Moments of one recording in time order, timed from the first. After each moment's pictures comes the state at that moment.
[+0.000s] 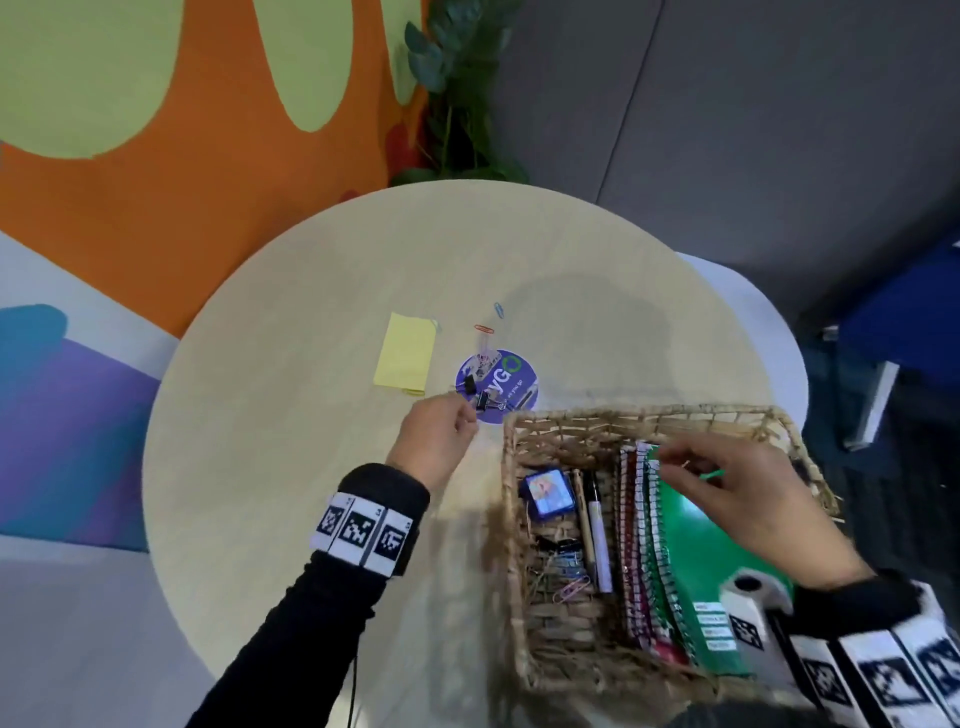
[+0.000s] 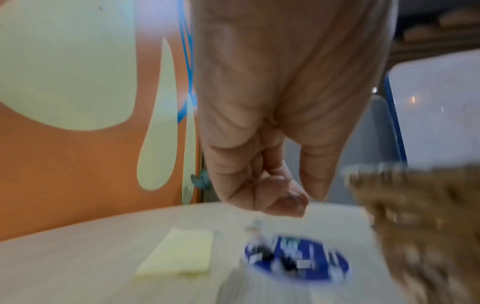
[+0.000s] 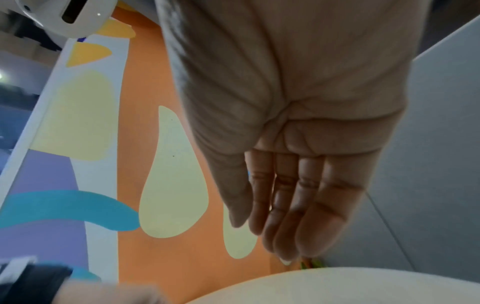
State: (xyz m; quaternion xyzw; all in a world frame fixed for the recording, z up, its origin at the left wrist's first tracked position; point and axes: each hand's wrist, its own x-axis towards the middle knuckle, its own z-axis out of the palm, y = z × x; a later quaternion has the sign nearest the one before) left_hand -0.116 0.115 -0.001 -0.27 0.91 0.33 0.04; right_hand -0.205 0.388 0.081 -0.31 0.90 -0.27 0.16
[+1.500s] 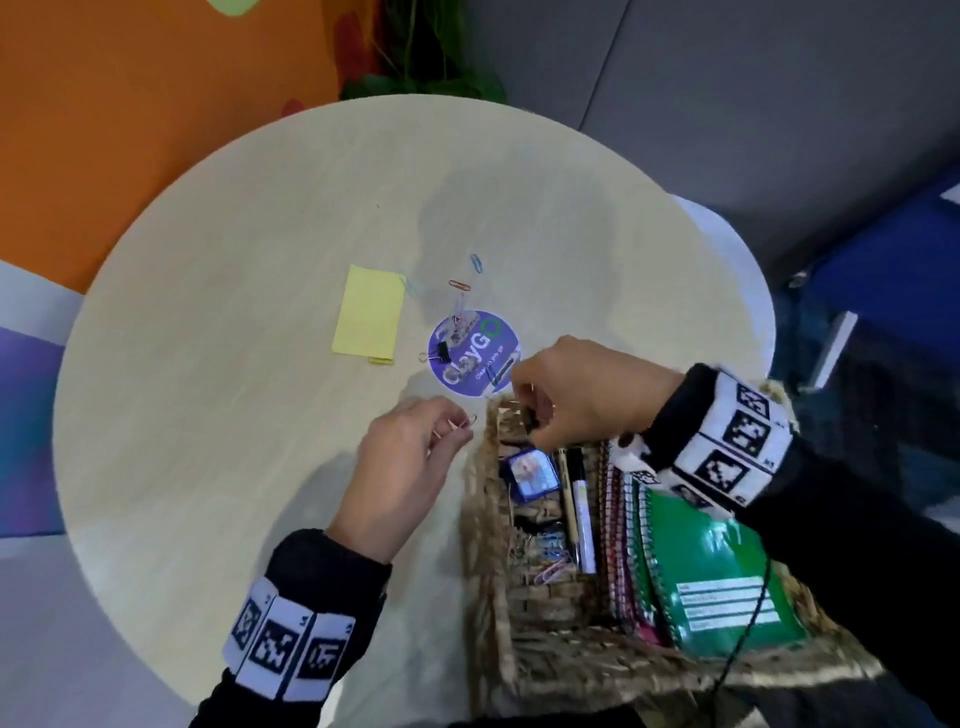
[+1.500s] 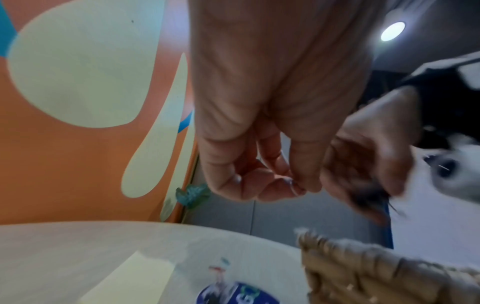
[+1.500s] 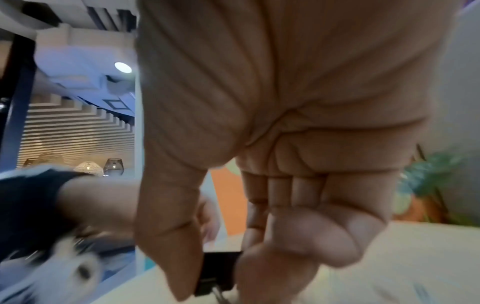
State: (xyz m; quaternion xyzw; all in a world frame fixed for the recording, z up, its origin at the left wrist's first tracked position) left_hand -0.088 0.127 0.003 -0.21 0.89 0.40 -0.07; right_hand -0.247 0.241 0.079 -0.53 0.79 0.04 0.31
